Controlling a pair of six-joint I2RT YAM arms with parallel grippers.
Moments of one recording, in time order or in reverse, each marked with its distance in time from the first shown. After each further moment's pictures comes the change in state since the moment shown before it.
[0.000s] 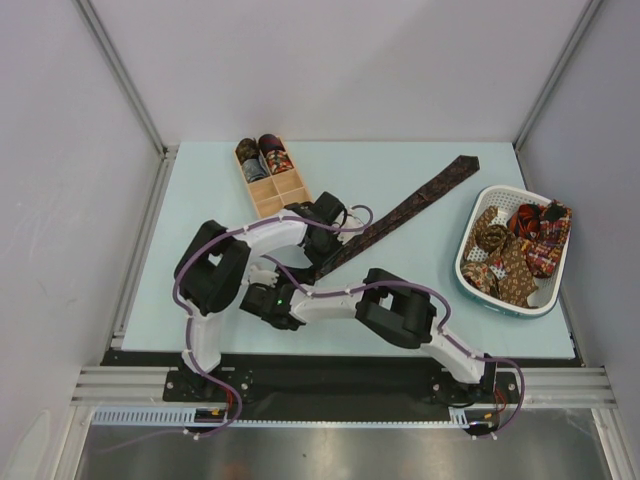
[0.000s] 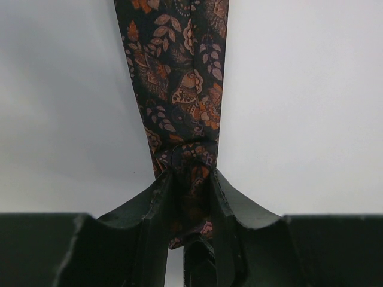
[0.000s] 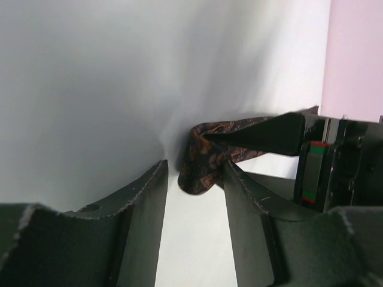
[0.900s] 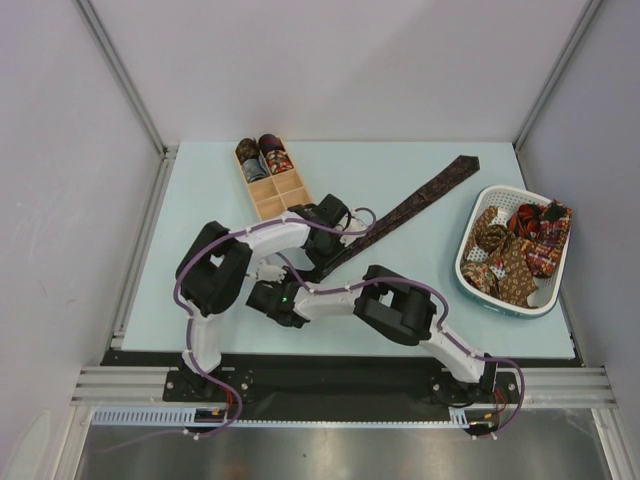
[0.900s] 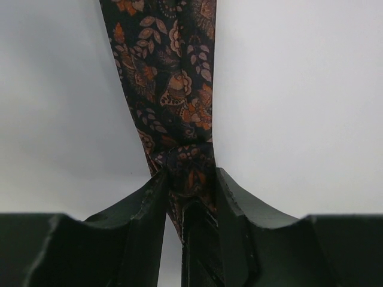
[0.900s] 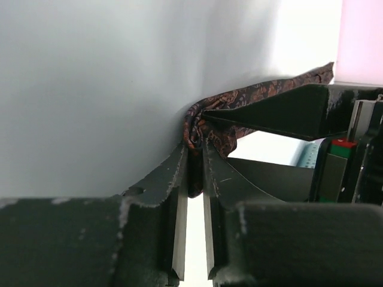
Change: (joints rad) left arm -0.023 0.000 0.001 0.001 -0.045 0.002; right arm -0.035 0.021 -0.035 0.037 0.033 0.071
